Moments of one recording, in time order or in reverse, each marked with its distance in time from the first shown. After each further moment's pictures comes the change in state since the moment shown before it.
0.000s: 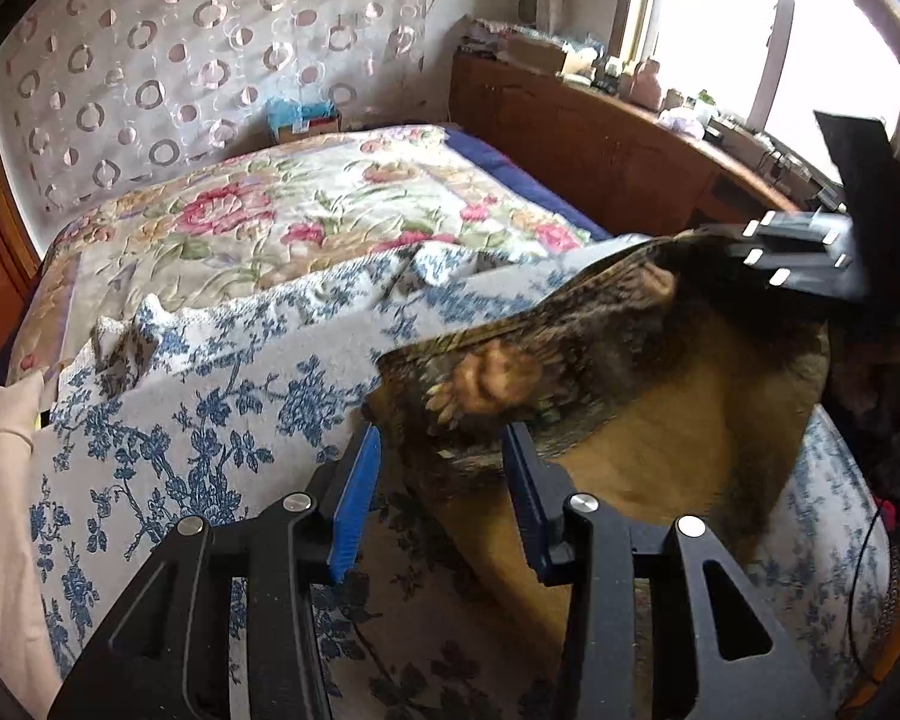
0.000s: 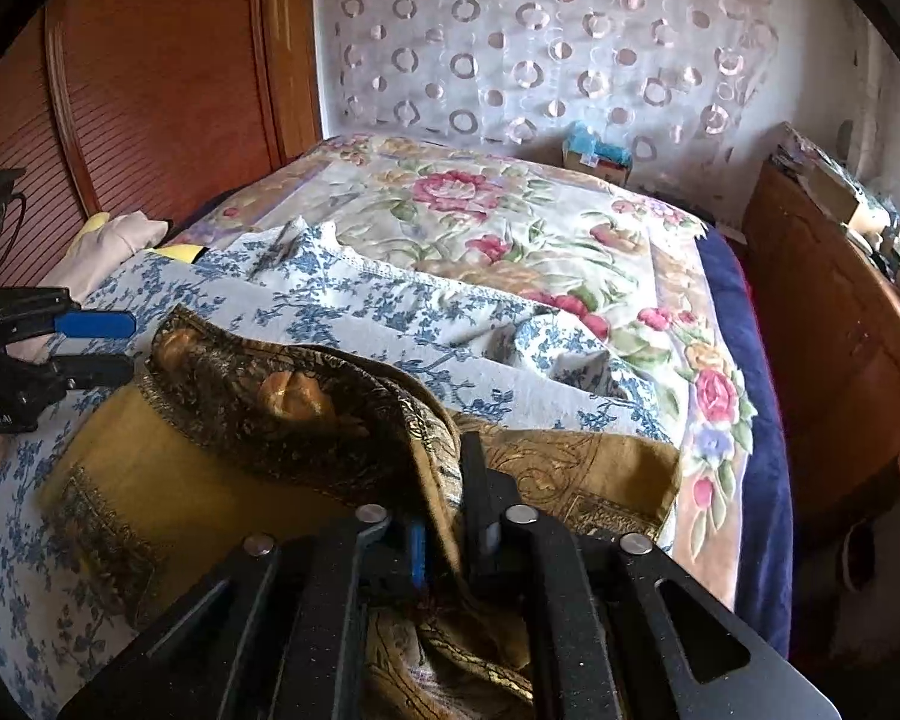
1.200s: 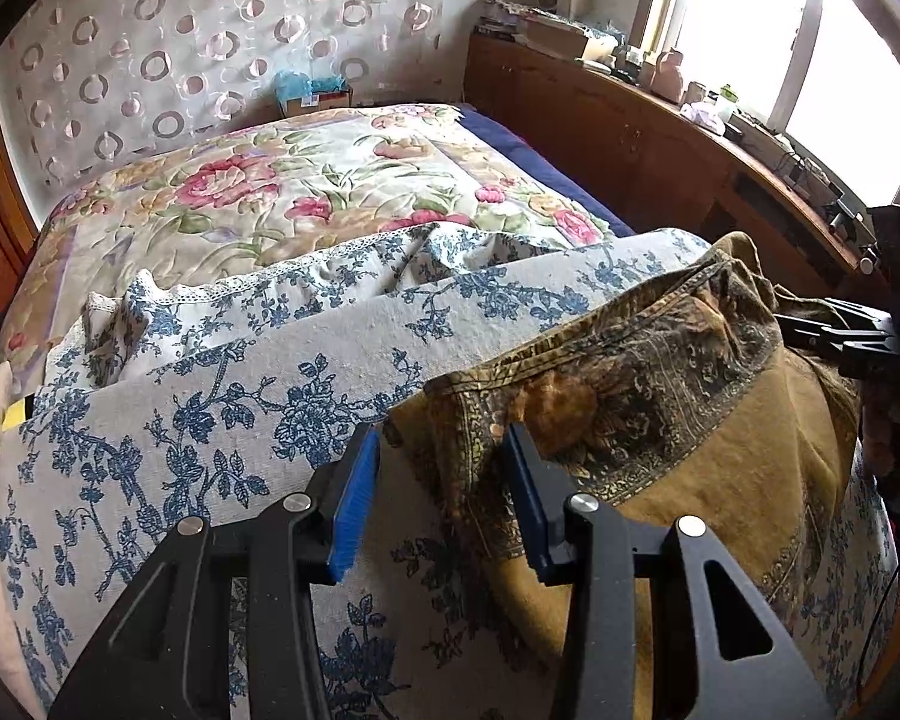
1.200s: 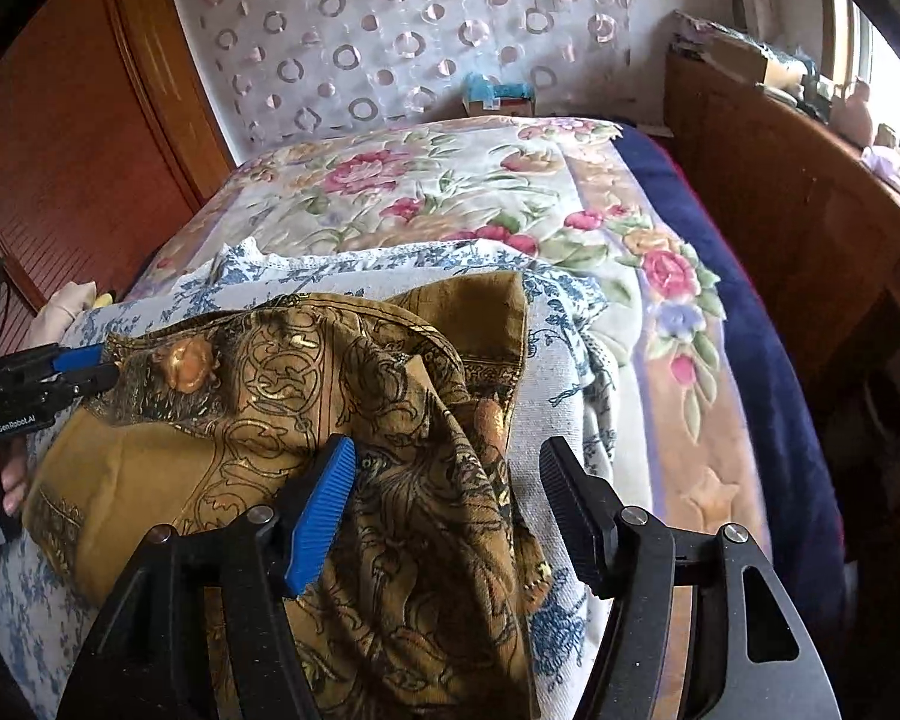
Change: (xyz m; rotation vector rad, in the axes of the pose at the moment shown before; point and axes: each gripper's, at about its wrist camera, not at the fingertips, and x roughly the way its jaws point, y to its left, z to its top) left arm 0.034 0.014 0.011 -0.045 0.038 -0.007; right arm -0.023 -0.052 -0.052 0.307 0.042 -0.011
